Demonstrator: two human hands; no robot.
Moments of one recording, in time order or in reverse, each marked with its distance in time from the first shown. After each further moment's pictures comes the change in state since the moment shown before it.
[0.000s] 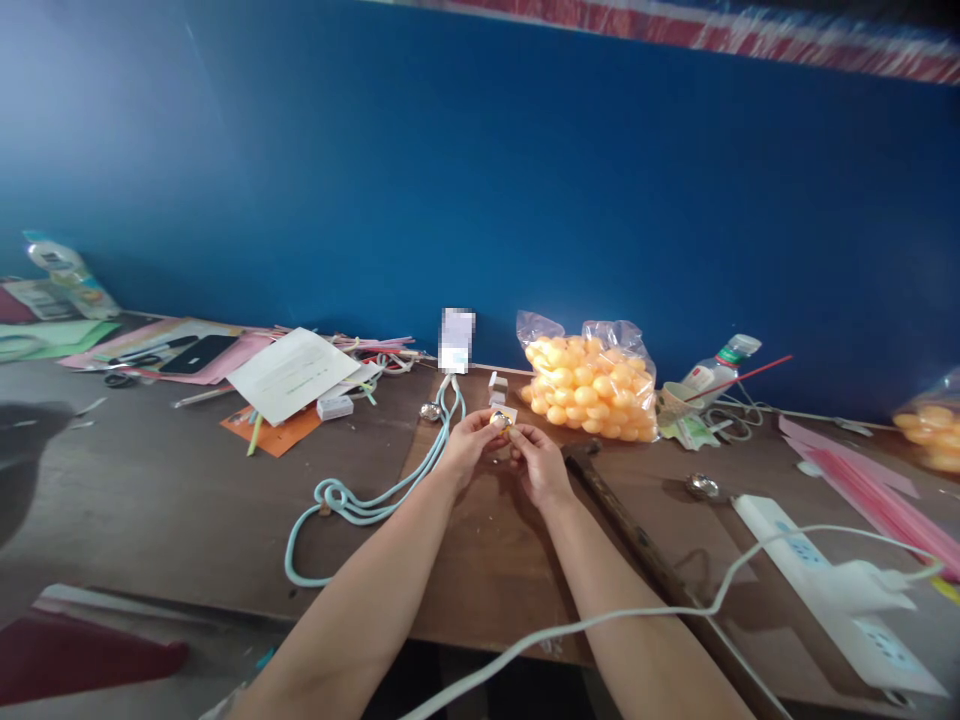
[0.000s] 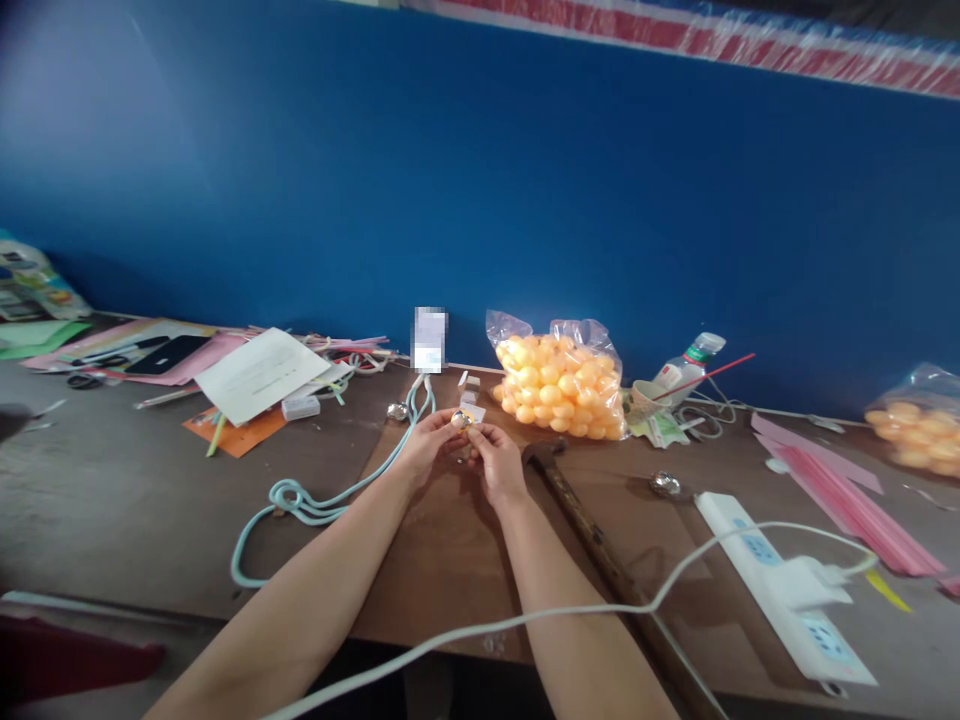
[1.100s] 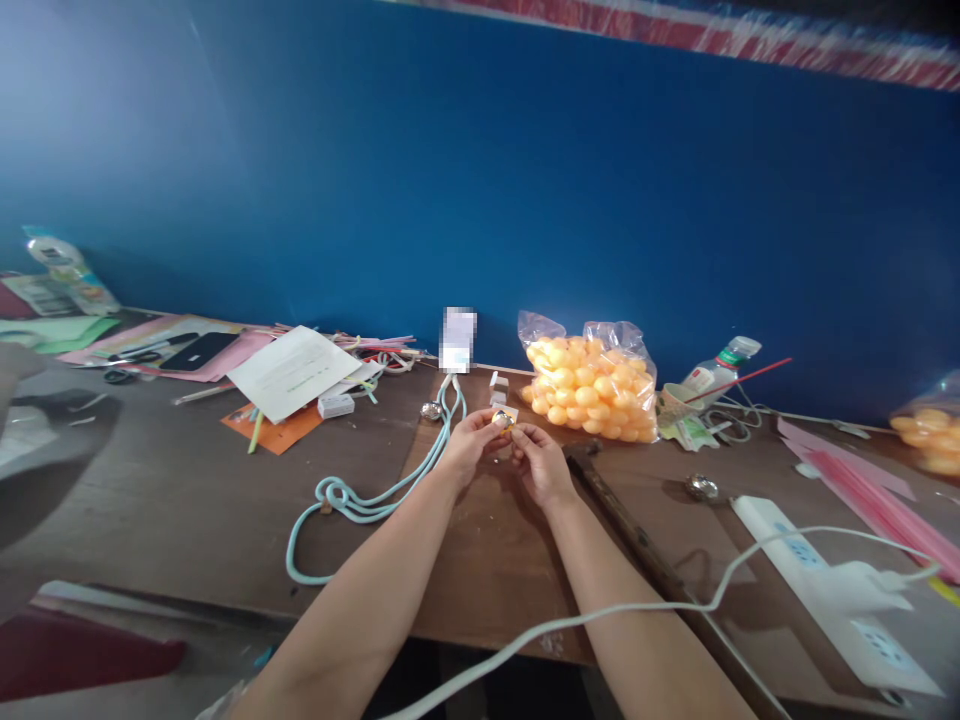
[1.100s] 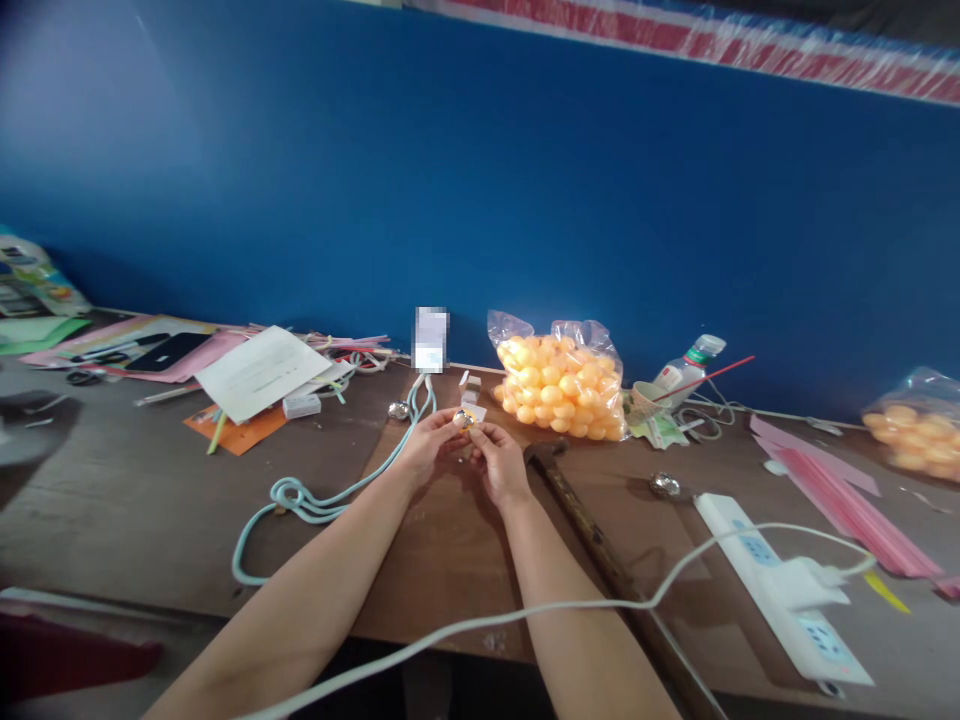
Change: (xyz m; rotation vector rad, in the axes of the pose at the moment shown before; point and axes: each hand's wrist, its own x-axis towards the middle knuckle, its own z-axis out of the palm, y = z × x) left_hand 0.000 0.003 0.002 -0.023 -0.001 -0.032; right_hand 0.000 -0.002 -0.003 0.012 -0.033 -0.005
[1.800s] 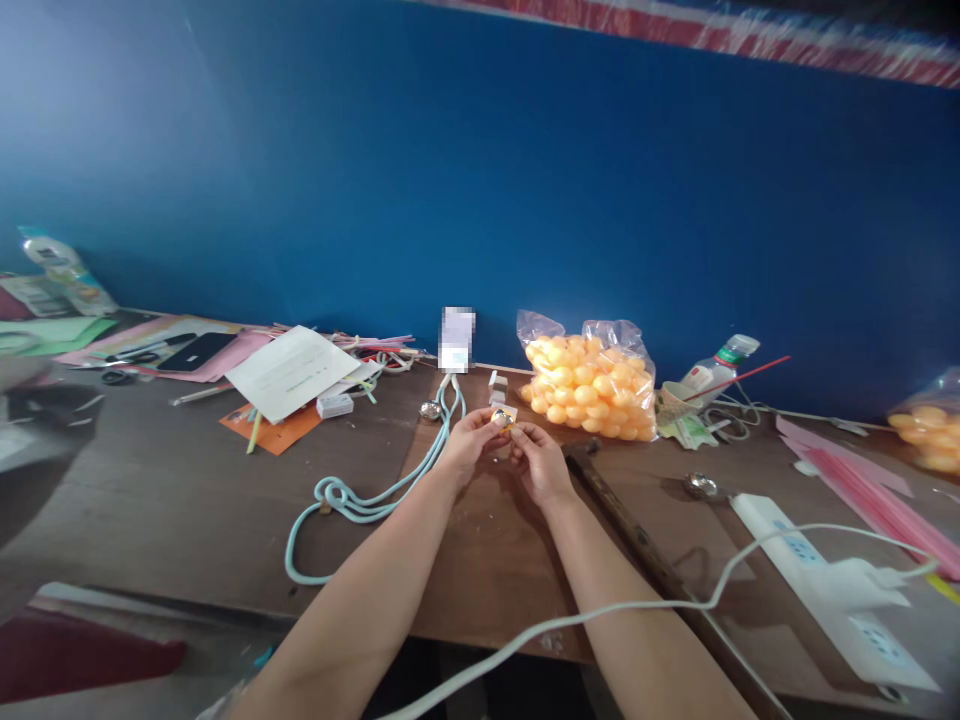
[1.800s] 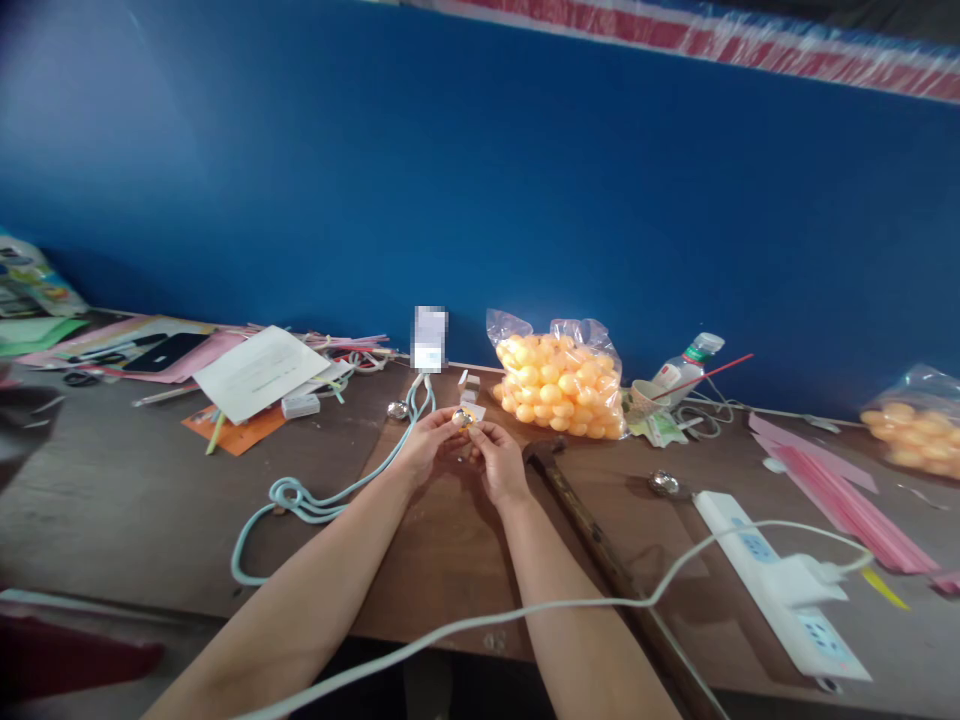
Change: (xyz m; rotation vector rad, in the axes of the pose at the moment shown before) left_hand -0.002 0.002 0.002 -0.005 -0.003 -0.007; right_hand -0.001 0.000 0.001 0.005 0.002 -0.014
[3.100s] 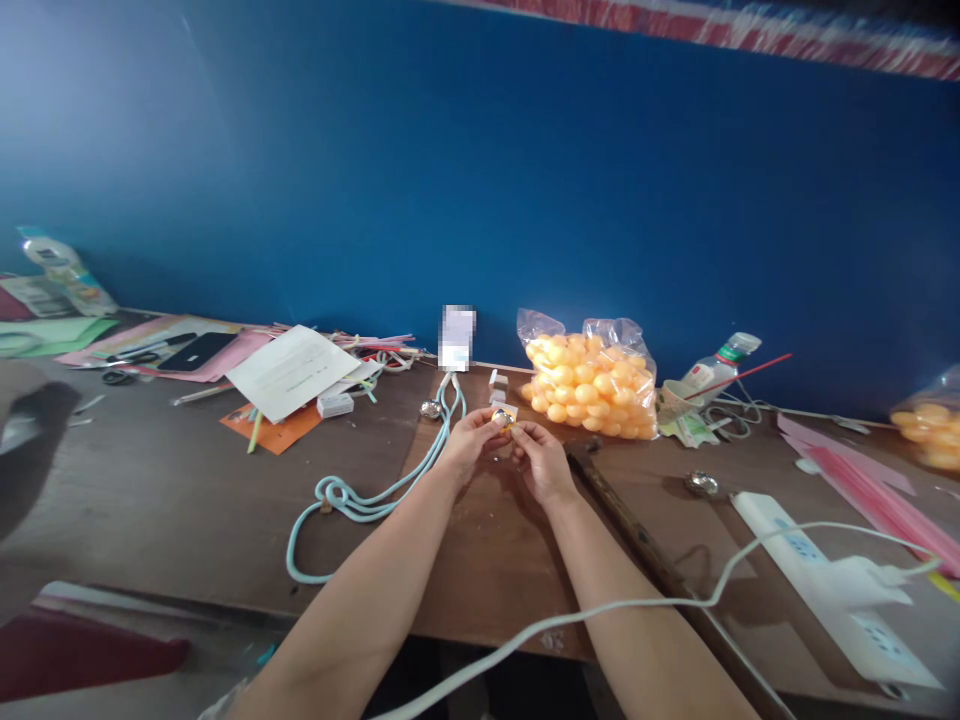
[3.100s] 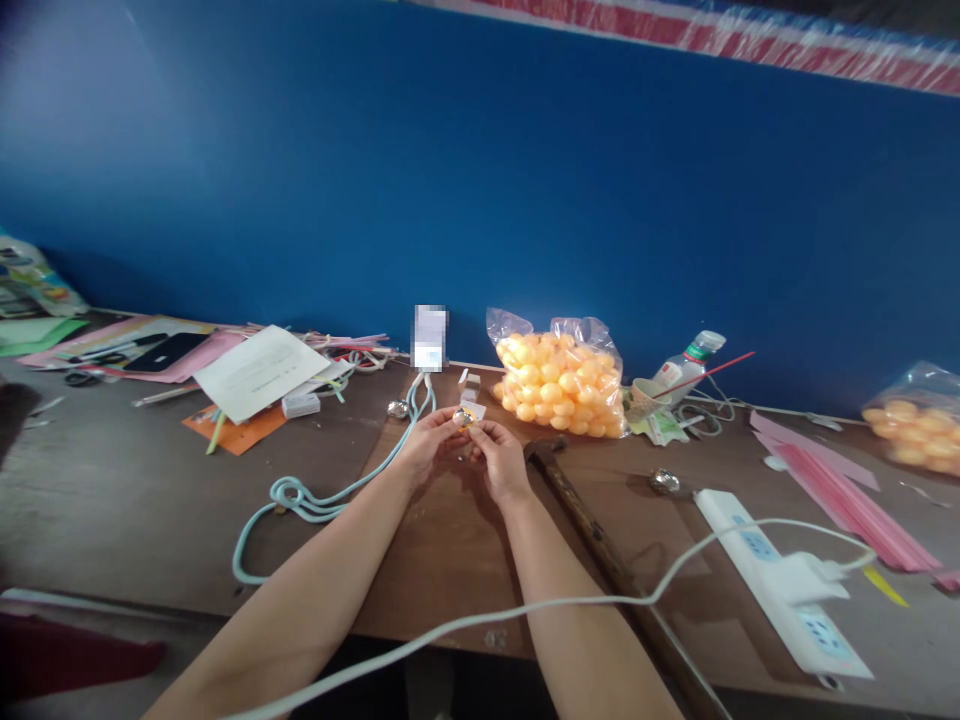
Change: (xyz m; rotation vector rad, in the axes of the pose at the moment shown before) left_hand 0.001 0.000 -0.001 -0.010 -0.012 -0.011; right_hand 0.000 -0.001 -0.001 -0.032 -0.013 -0.017
